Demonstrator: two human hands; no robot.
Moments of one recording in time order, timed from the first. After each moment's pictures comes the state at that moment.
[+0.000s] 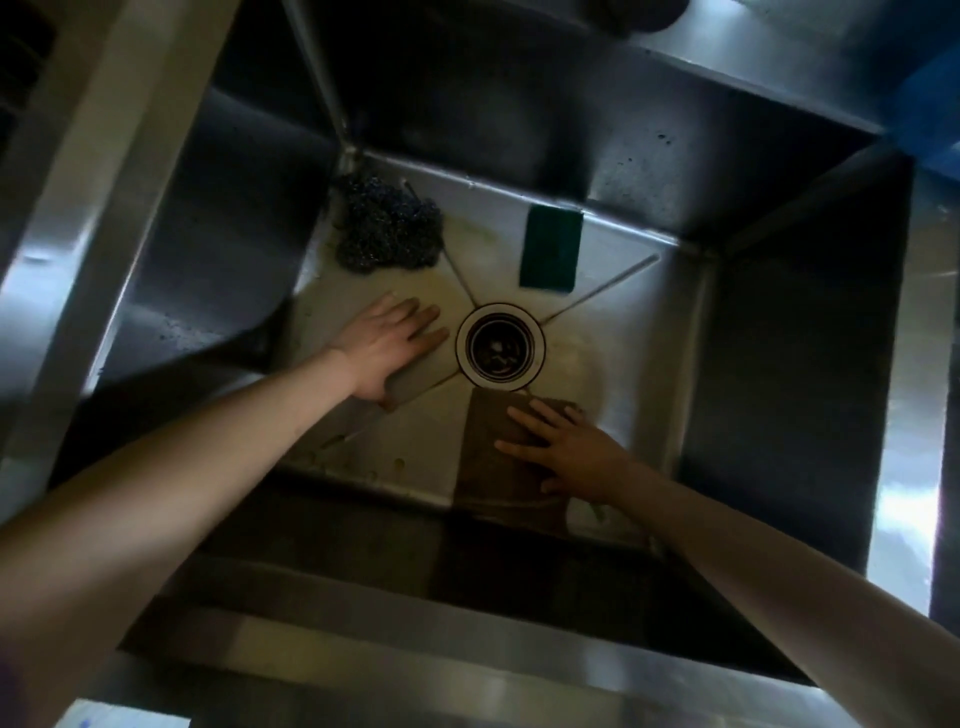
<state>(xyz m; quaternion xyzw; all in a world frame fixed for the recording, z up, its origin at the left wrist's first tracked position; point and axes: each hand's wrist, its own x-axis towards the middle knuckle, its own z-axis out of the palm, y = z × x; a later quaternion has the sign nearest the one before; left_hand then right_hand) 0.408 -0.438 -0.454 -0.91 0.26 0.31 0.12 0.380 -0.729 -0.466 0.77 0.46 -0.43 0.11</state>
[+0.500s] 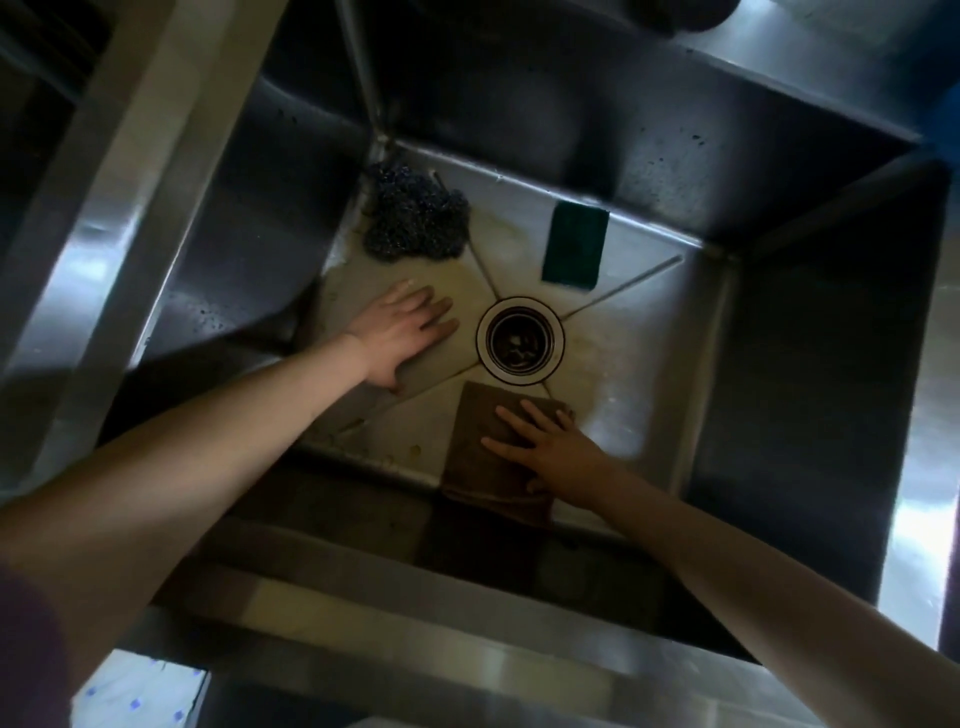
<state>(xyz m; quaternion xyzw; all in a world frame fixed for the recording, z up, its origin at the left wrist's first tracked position) 0.401 -0.424 -0.454 -0.90 0.27 0.30 0.14 0.361 -0.696 -0.467 0.77 0.44 -0.44 0.09</state>
